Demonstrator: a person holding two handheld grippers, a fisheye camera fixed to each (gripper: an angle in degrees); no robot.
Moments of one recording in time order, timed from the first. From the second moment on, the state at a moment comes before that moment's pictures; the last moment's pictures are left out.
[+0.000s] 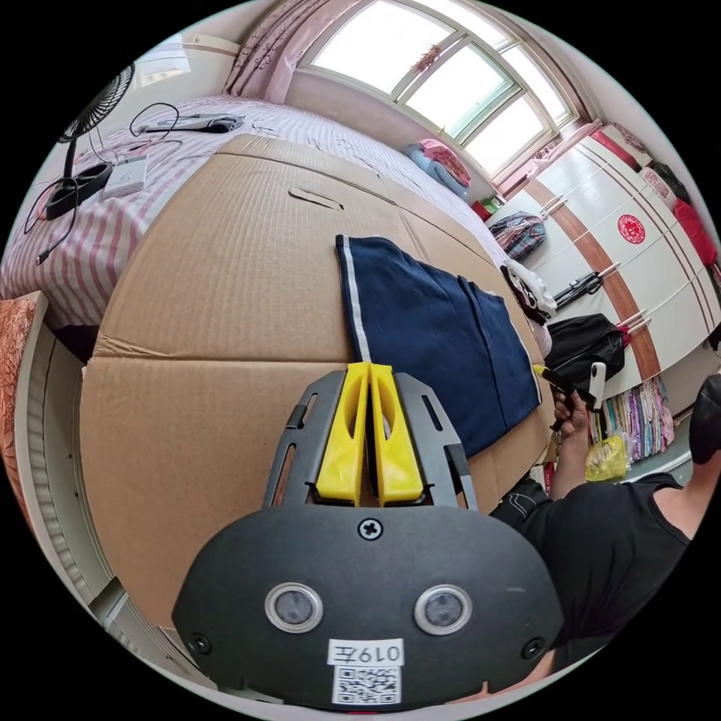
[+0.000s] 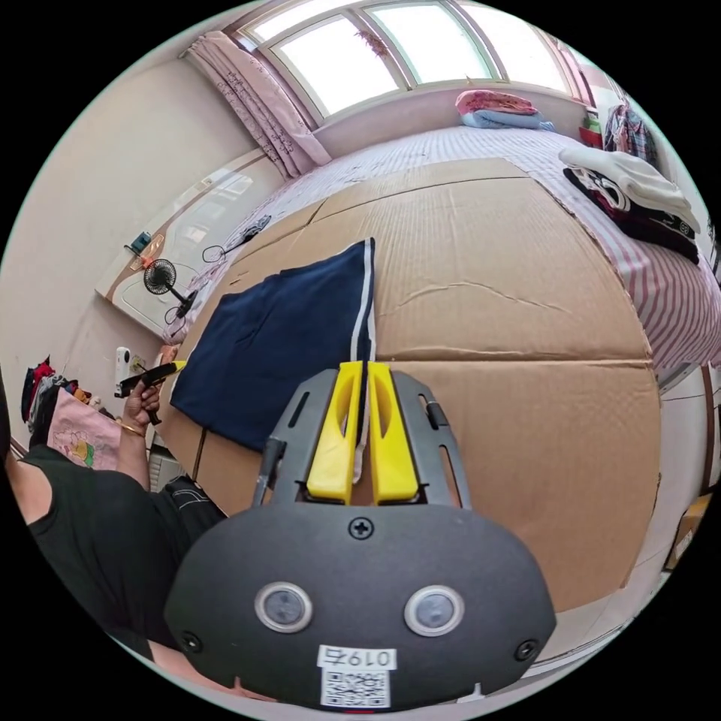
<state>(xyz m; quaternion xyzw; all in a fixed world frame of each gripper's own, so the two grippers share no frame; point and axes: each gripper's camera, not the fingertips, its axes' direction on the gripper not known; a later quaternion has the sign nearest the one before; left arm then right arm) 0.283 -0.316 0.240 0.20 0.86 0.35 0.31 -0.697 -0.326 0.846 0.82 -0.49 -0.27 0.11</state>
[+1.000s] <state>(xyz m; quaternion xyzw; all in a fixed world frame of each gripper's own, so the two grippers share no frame) 0.323 -0.256 0.028 0.24 0.83 0.30 0.40 -0.729 -0.301 0.804 0.83 -0.47 -0.28 0.09</state>
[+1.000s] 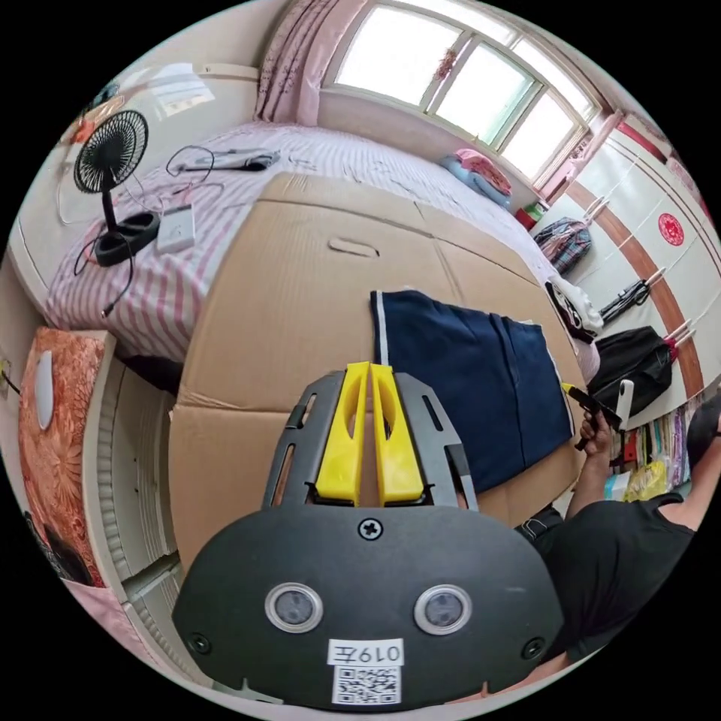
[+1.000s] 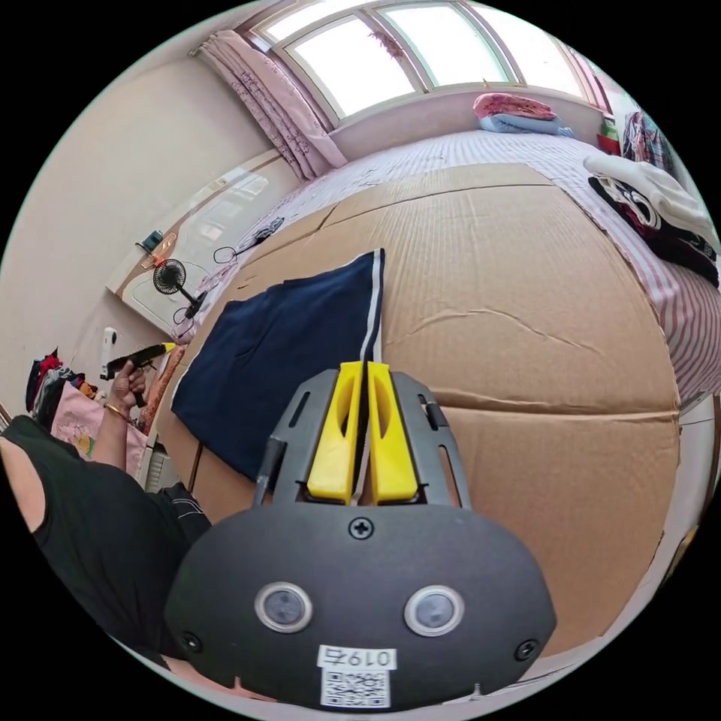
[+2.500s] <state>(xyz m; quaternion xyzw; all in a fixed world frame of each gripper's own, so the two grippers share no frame) 0.463 0.039 -0.697 0.48 0.52 0.69 -0.17 -0.755 -0.281 0.843 0.85 -0.46 -0.25 0.08</state>
